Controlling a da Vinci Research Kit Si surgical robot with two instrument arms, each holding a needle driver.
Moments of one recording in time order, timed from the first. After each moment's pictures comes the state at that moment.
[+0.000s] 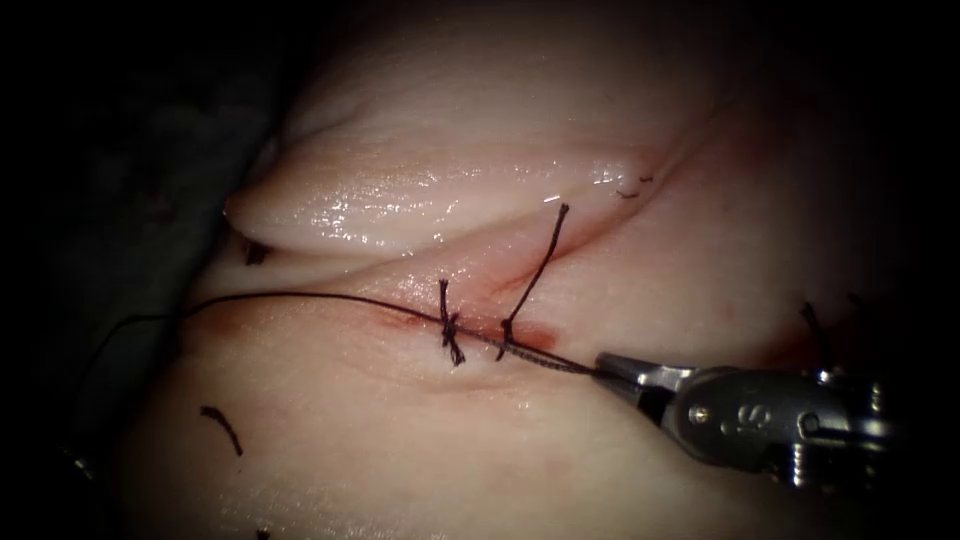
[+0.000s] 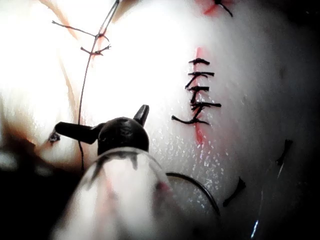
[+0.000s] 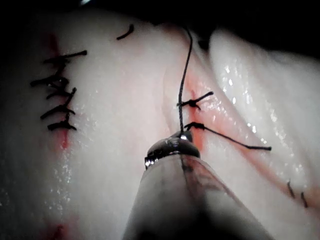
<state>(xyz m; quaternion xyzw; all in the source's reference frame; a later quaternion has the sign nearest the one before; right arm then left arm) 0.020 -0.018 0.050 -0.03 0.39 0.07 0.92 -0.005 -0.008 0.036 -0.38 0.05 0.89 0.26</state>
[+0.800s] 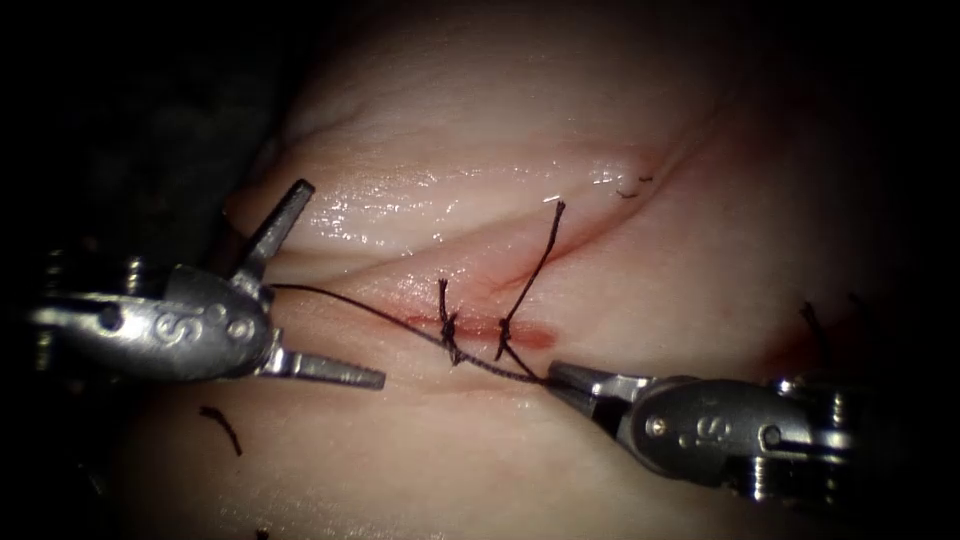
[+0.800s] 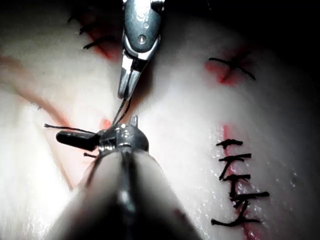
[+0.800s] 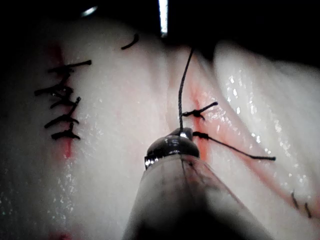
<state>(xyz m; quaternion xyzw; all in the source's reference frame) 0.022 -0.019 0.049 -0.03 0.41 0.06 0.91 -0.025 -0.007 0.048 -0.38 0.09 0.91 0.16</state>
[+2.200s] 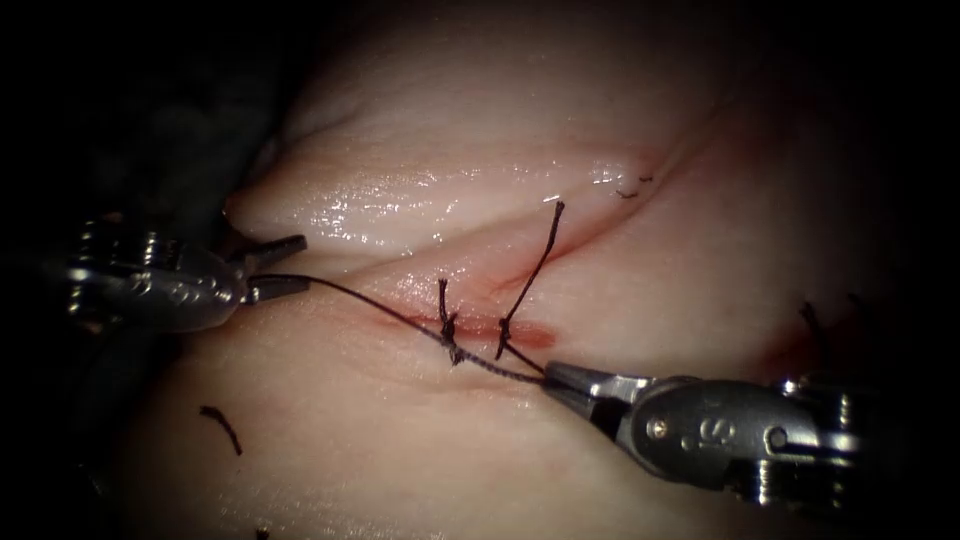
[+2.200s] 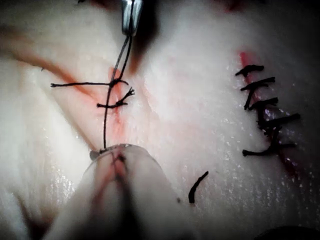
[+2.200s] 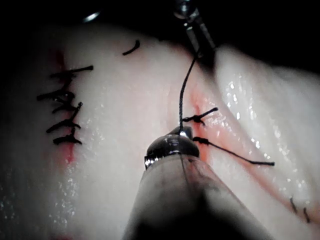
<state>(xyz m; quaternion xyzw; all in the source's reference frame) 0.022 -0.018 0.048 -0.03 0.42 0.05 0.91 -0.019 -0.006 0.058 -0.29 0.09 0.95 0.04</state>
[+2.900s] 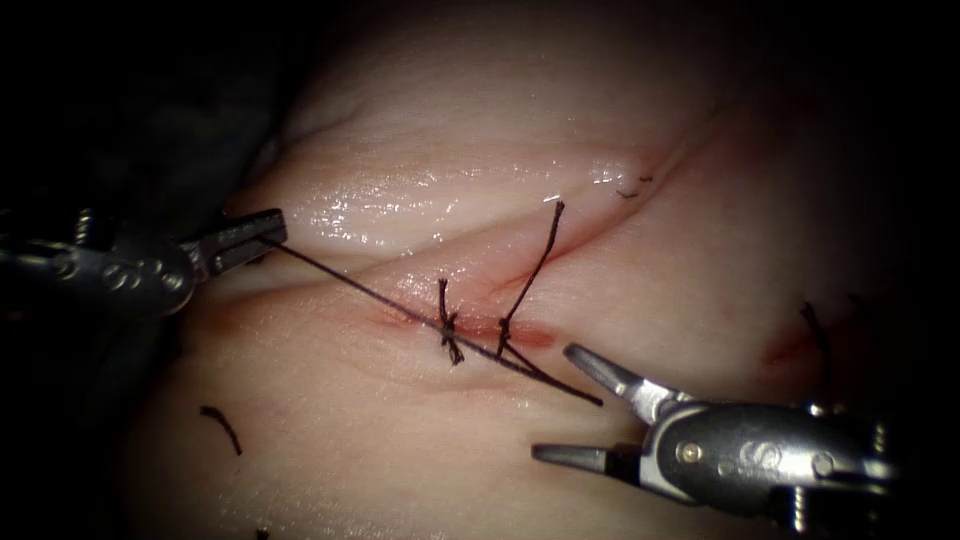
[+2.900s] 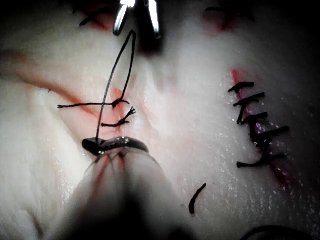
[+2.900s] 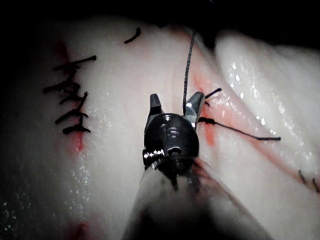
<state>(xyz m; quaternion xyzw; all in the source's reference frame) 0.020 -0.019 0.044 0.03 0.53 0.11 0.84 -0.019 -0.005 0.051 -0.35 0.15 0.92 0.06</state>
